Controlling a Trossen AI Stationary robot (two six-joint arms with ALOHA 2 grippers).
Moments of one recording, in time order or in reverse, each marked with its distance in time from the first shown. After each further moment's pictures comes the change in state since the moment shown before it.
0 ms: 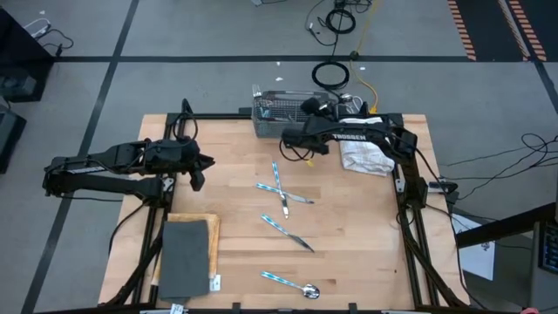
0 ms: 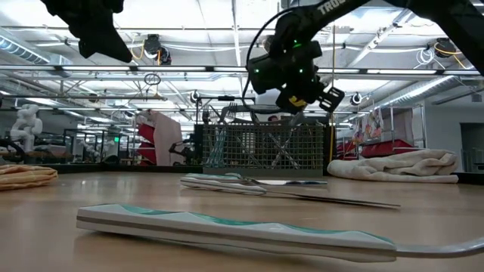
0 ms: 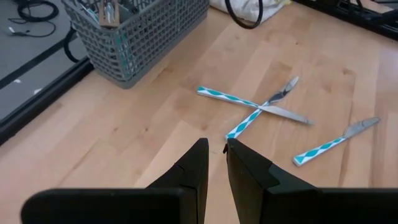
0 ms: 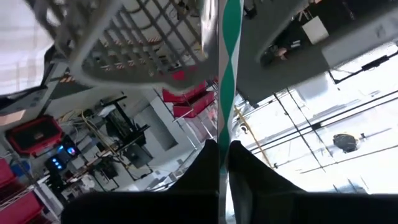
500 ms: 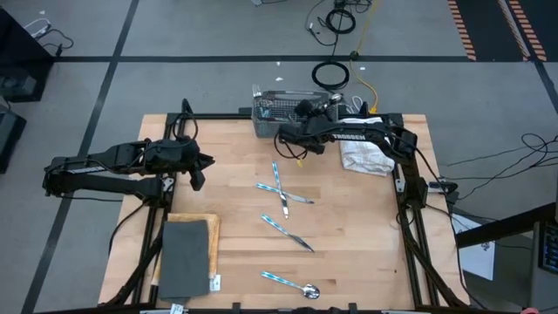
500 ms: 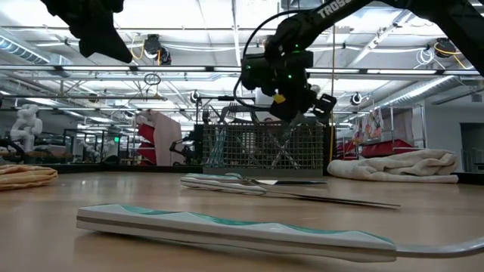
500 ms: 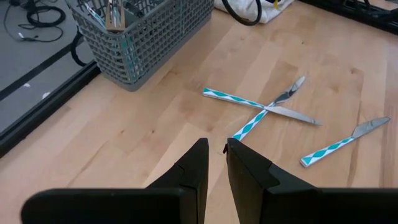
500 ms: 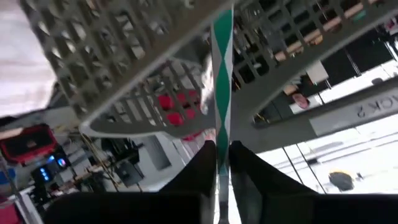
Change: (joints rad) left arm 0.000 0.000 0.000 -0.001 -0.021 0.020; right arm -0.006 0.001 -0.025 0.276 -0.100 -0.340
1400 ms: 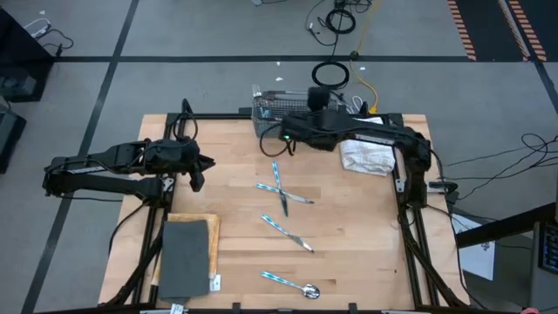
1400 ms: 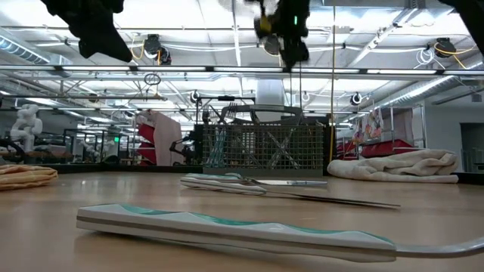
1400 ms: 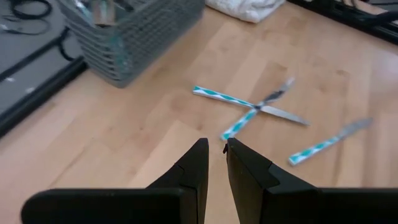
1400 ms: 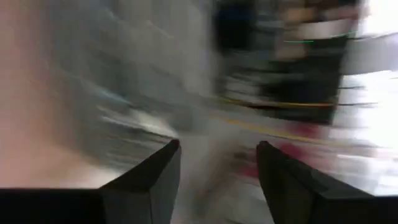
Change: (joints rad) left arm 0.000 0.000 0.000 0.004 0.040 -0.029; right arm 0.154 -0.137 0.352 -0.243 -0.196 0.766
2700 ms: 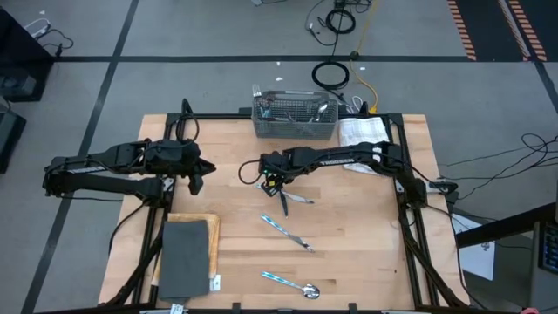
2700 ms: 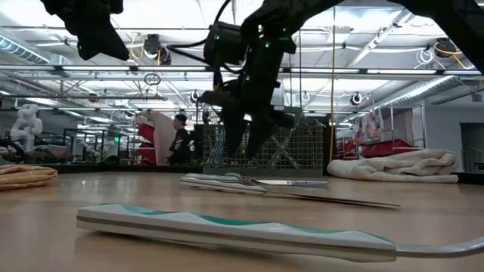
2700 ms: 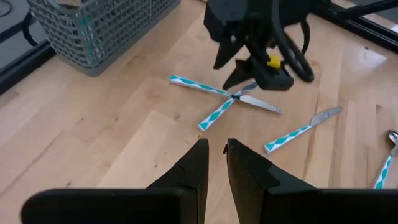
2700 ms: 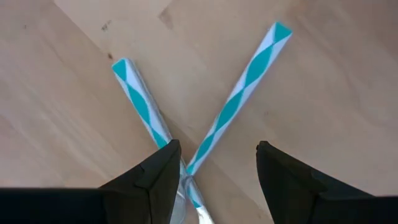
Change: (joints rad) left arm 0.000 0.001 0.000 -0.009 0.101 -0.025; right arm 0.084 0.236 -0.263 0.515 -0.938 0.992
